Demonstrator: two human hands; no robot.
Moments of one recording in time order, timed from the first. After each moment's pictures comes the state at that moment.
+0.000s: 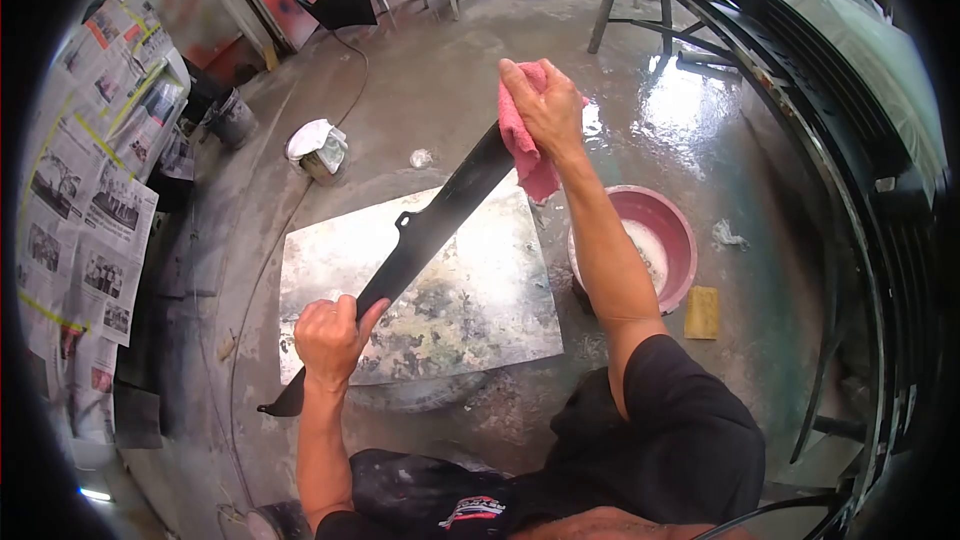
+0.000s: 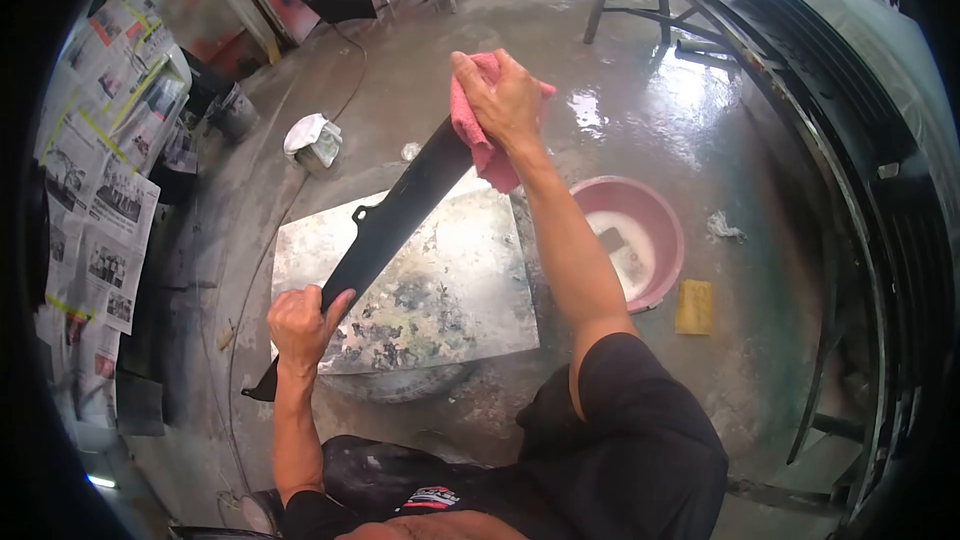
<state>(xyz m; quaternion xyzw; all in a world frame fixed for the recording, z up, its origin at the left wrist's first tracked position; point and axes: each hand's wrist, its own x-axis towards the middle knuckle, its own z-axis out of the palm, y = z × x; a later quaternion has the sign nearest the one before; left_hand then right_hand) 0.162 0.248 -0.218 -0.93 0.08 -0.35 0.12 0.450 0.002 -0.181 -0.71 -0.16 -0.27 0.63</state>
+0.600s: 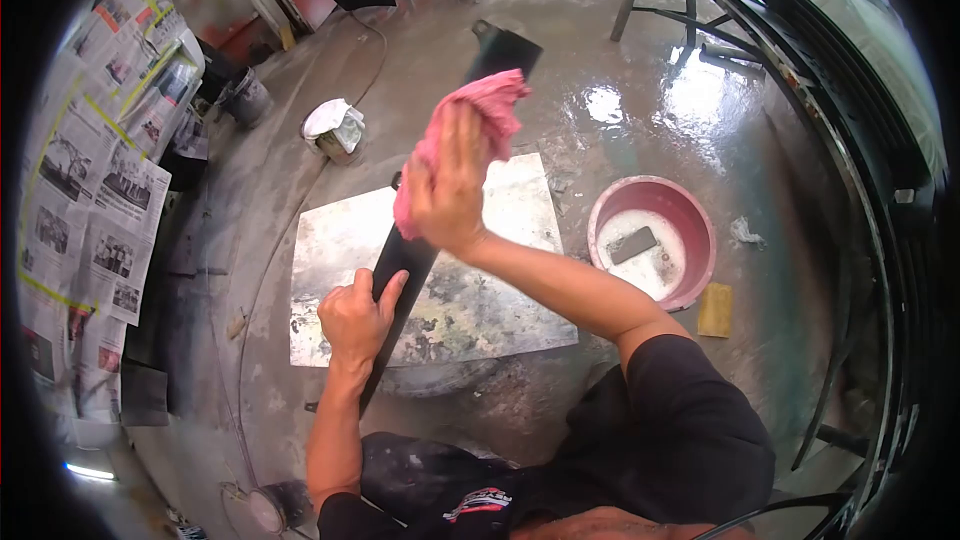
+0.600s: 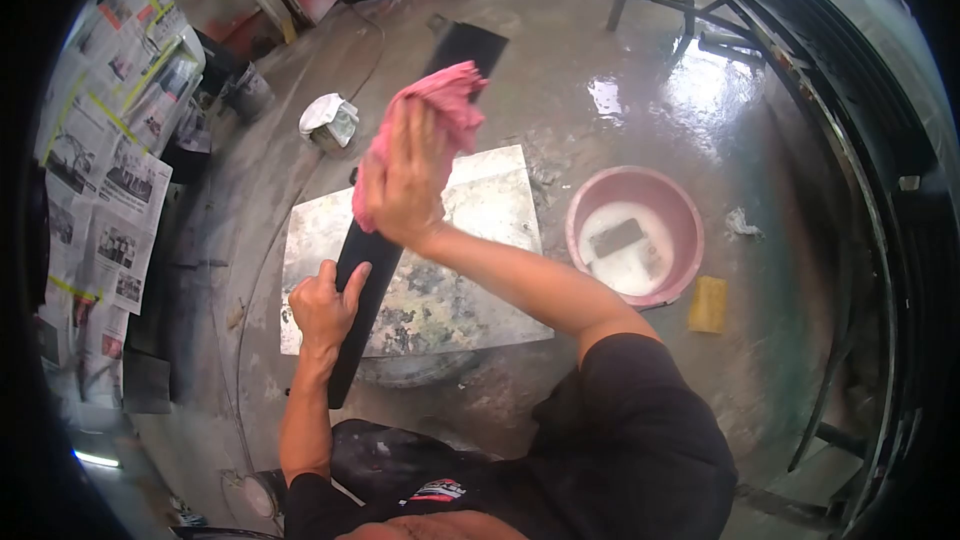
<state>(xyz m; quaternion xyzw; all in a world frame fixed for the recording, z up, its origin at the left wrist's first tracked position) 0.169 0.235 -0.233 -0.94 0.00 -0.33 0.06 0.340 0.129 -0.242 -0.68 -0.27 -0.34 0.59</state>
